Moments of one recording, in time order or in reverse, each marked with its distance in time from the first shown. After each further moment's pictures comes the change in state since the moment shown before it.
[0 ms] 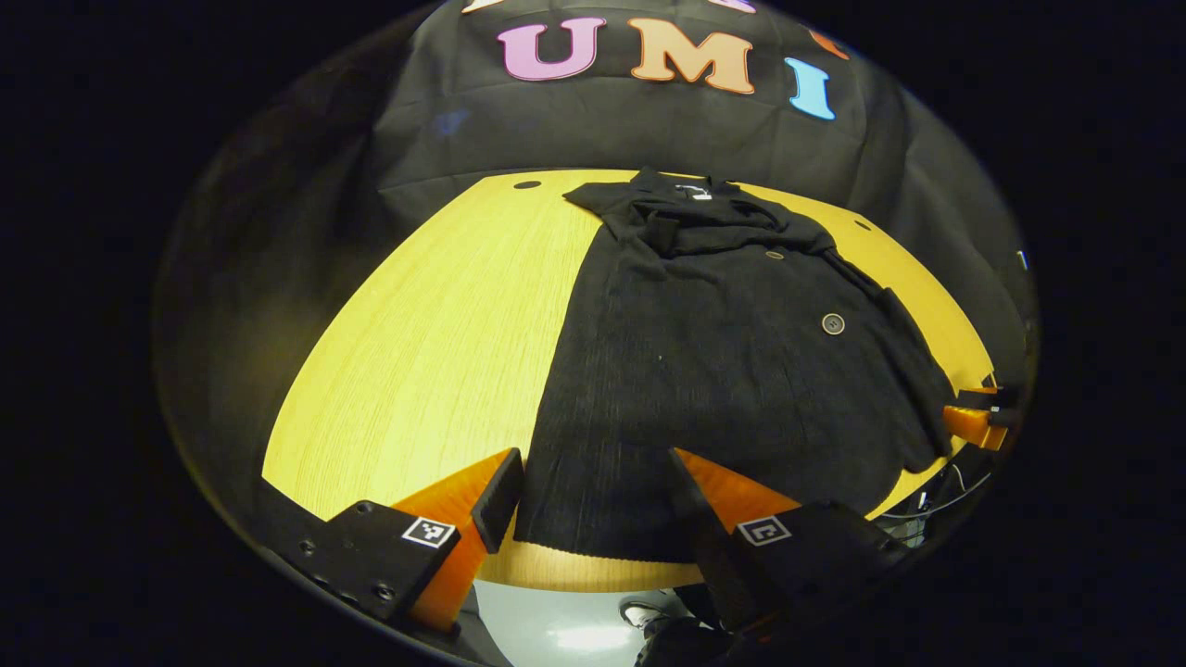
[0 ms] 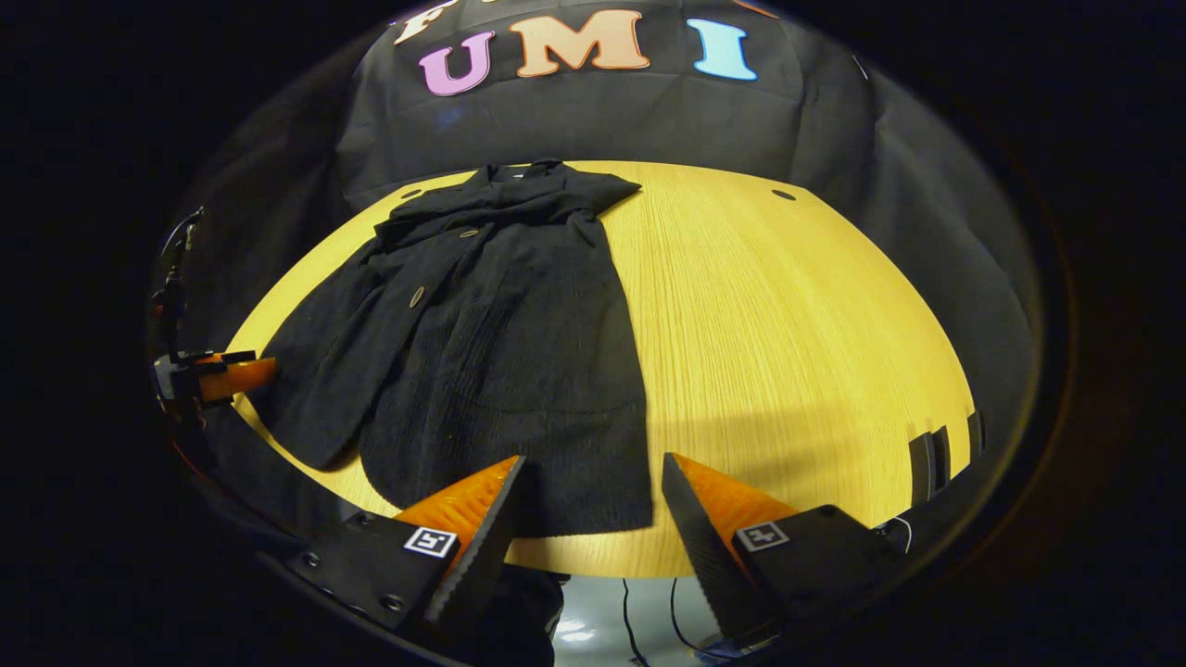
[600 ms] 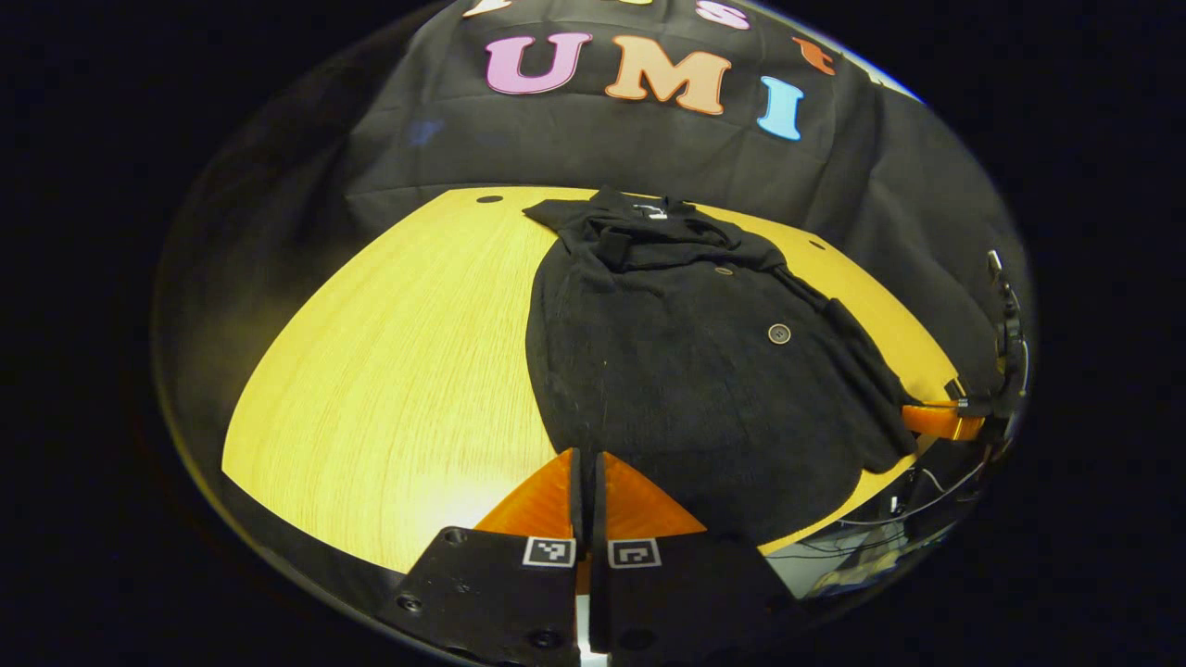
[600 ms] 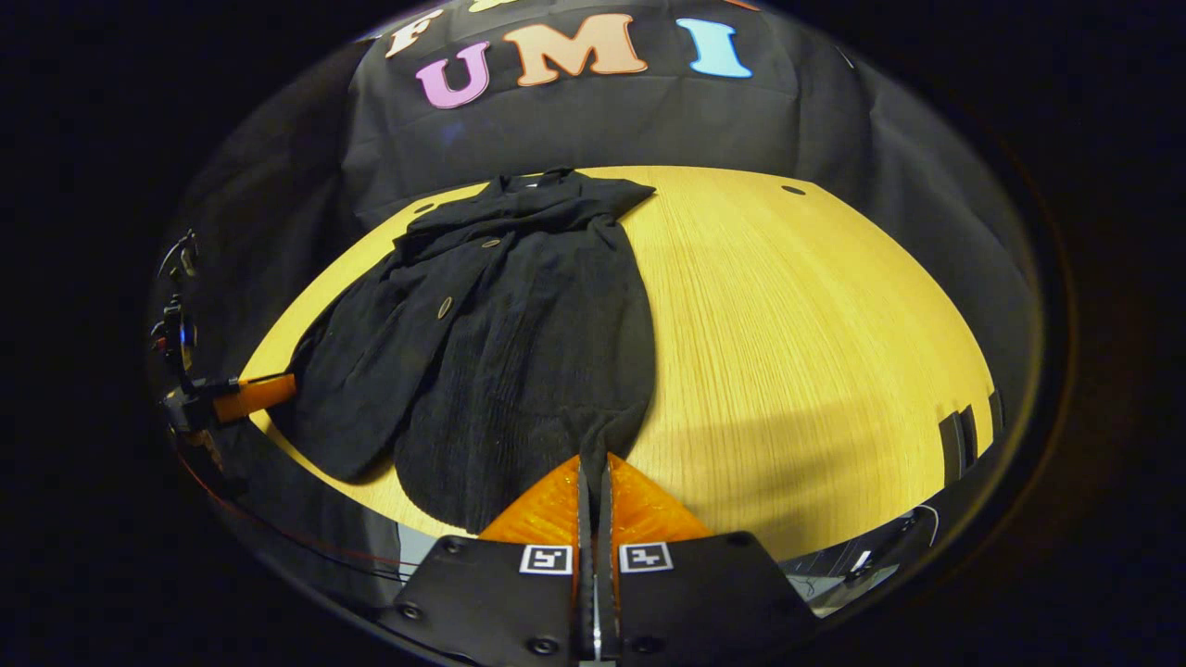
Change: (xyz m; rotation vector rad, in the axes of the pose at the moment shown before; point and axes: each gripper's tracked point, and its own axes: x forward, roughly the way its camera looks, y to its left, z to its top) left arm 0.002 -0.030 -0.001 -0.032 -0.064 -0.155; right arm 0.002 0.025 0.000 0.054 -0.026 0.059
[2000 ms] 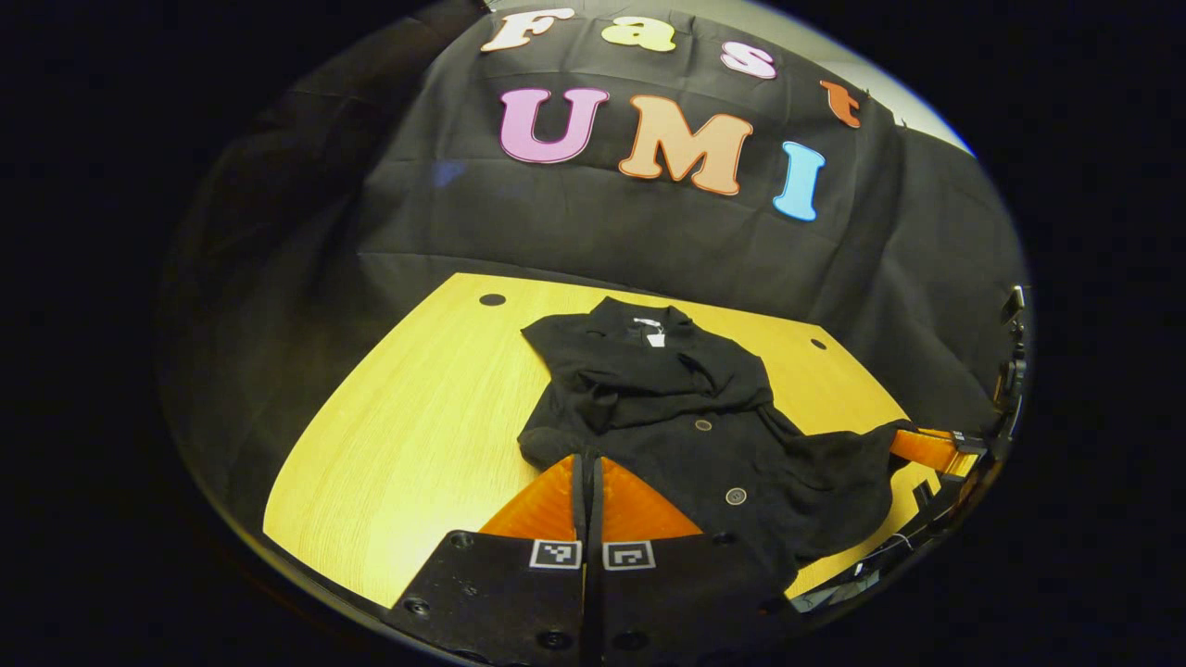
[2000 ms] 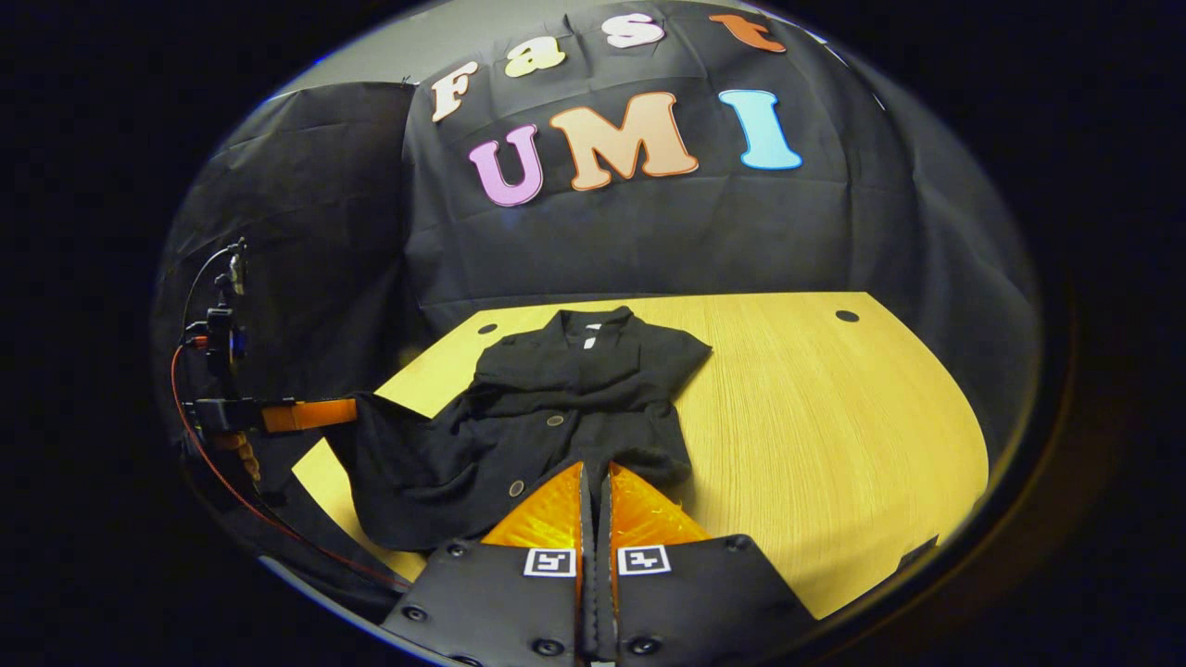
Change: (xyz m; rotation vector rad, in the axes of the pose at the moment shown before) left arm -0.020 -0.022 0.164 -0.054 -0.226 0.036; right arm -0.053 0.029 0.172 -0.060 -0.339 0.188
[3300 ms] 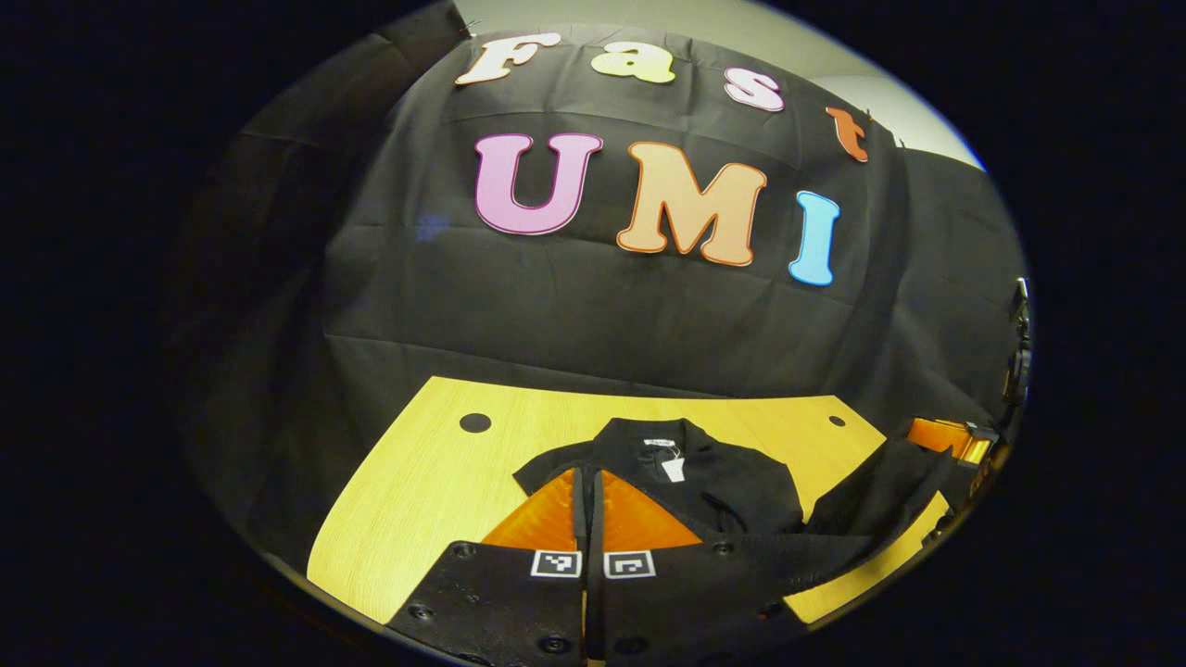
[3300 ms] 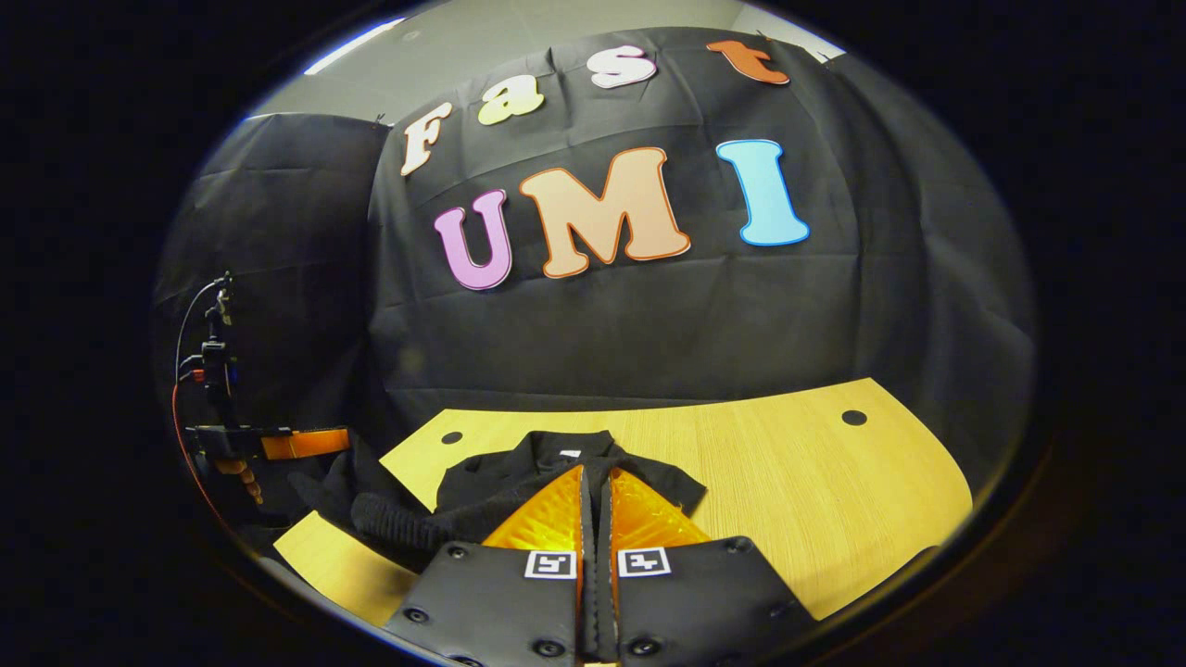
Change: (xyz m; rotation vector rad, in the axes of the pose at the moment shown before) left arm 0.121 0.026 0.162 0.035 -0.181 -0.035; right arm 0.092 -0.018 0.179 0.032 -0.211 -0.081
